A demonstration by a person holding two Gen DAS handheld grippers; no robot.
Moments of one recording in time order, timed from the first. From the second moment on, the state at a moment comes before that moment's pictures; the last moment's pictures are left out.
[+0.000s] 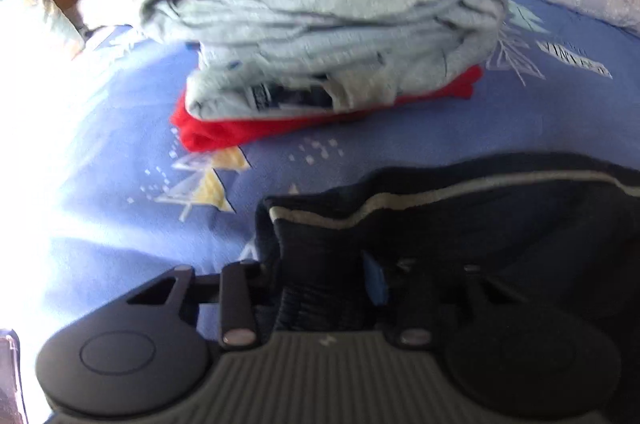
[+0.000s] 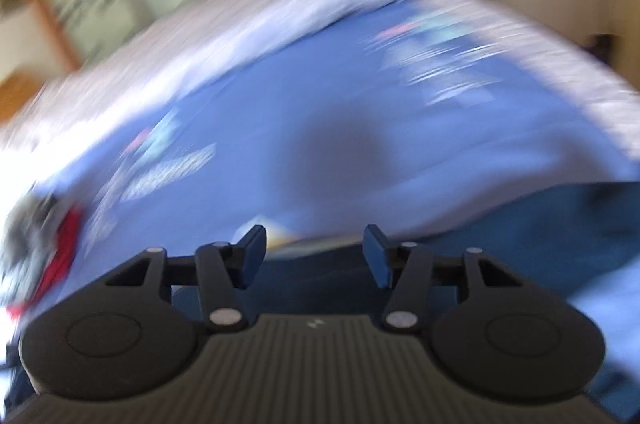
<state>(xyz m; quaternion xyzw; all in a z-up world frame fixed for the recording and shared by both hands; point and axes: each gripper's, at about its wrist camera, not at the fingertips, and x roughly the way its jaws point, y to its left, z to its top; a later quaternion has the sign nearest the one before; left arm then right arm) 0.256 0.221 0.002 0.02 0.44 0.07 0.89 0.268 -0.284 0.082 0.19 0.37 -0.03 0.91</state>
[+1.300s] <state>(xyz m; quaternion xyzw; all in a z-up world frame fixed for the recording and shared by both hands) 0.134 0.106 0.032 -0.07 0.39 -0.11 0.91 0.124 -0.501 0.078 0.34 0.27 -0.24 0.87</state>
